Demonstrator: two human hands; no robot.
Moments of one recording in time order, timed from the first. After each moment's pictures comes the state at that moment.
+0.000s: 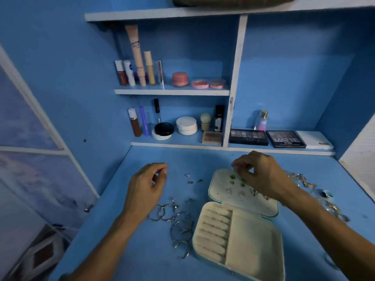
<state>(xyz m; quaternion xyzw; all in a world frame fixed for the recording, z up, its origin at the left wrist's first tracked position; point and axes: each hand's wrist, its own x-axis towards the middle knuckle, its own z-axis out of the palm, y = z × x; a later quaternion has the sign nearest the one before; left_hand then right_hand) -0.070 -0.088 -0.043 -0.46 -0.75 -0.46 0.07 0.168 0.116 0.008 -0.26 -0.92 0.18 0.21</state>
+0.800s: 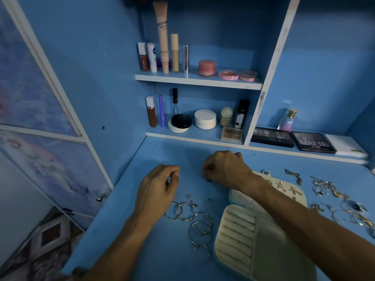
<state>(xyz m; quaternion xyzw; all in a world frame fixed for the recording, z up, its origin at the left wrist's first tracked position) -0.085 -0.103 -0.065 -0.48 -0.76 -0.43 0.10 0.038 0.078 -0.007 -0.25 -0.96 0.13 0.06</state>
